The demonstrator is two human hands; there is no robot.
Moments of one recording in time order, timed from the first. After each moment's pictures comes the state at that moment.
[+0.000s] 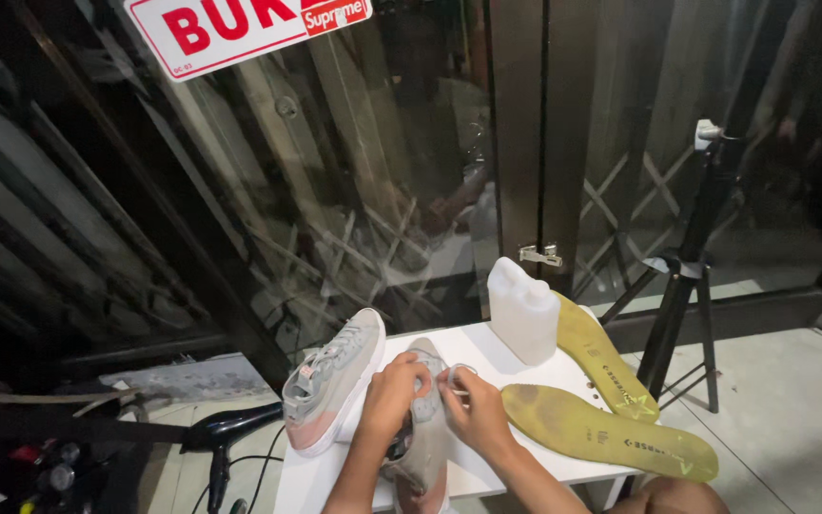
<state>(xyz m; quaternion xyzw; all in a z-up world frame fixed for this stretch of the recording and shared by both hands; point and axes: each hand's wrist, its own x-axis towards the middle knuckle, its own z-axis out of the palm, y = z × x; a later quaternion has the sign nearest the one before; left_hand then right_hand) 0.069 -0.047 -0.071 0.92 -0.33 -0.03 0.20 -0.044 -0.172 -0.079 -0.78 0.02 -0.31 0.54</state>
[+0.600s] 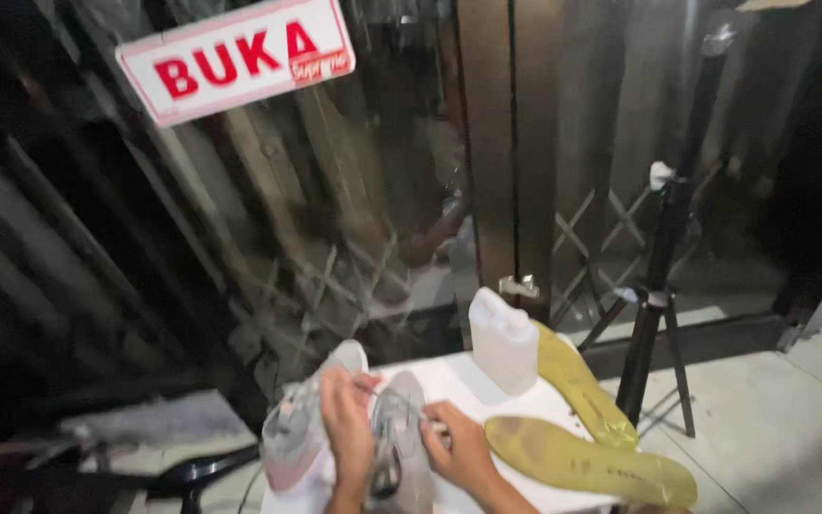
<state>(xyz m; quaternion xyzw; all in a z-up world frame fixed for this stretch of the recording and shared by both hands) 0.030 -0.051 -0.013 0.59 -0.08 0.08 0.80 -0.045 -0.171 -0.084 -0.80 -0.01 -0.34 0.50</state>
